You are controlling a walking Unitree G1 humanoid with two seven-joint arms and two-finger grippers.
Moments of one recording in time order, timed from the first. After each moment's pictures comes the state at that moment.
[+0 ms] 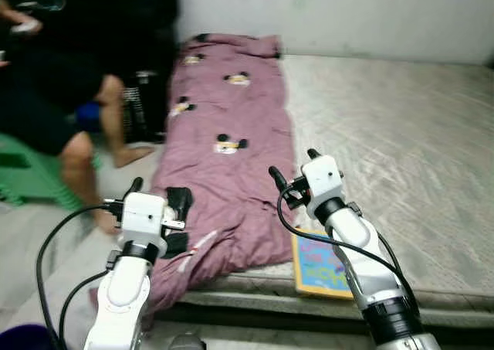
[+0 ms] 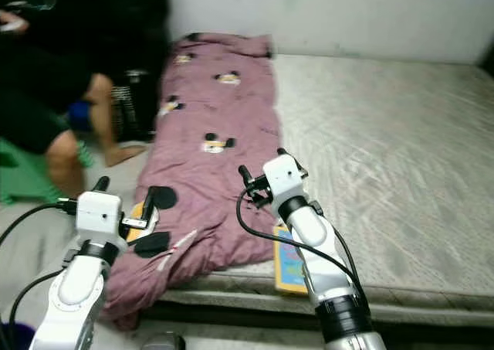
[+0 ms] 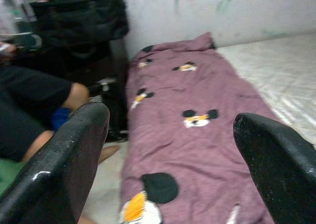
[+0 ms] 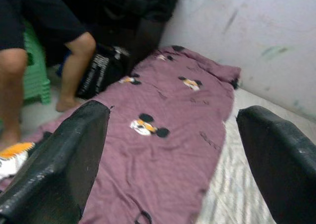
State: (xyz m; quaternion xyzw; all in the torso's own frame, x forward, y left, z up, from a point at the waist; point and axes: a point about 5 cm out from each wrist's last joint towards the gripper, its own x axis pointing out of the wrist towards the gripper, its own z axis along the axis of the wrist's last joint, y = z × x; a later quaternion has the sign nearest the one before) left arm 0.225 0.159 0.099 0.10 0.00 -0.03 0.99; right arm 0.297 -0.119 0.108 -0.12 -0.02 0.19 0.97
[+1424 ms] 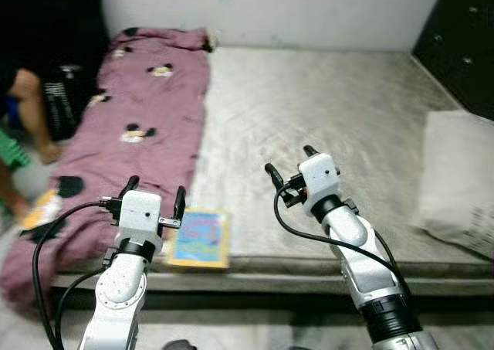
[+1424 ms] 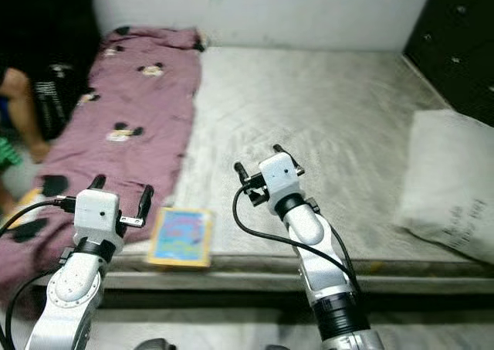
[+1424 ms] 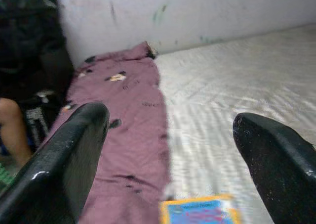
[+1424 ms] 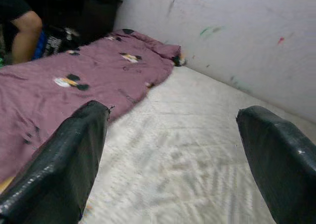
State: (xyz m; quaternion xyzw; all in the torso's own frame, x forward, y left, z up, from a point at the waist) left arm 0.230 0.158 0.098 0.10 0.00 -0.04 0.99; right arm 0.299 -0.117 0.112 -0.13 -0.03 0.20 0.97
